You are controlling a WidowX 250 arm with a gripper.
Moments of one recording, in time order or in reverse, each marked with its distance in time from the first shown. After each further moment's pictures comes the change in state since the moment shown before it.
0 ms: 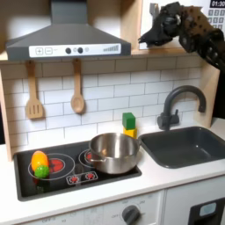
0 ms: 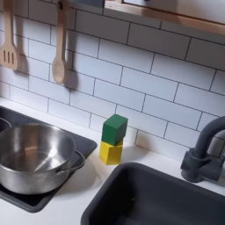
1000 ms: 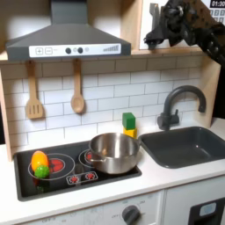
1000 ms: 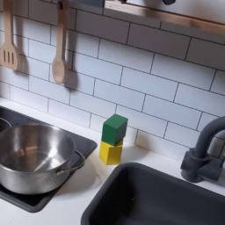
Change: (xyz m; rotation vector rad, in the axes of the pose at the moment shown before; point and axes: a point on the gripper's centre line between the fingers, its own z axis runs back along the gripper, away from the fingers) arm -0.009 -0.010 0.008 -0.044 0.146 -0.013
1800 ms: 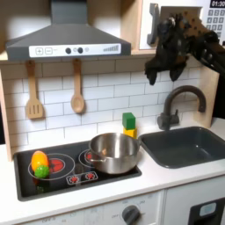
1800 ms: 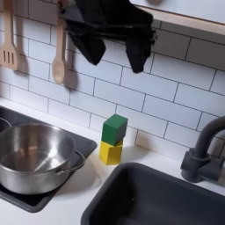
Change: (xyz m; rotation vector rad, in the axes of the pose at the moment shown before) arm -0.081 0.018 -0.004 0.046 0.434 0.006
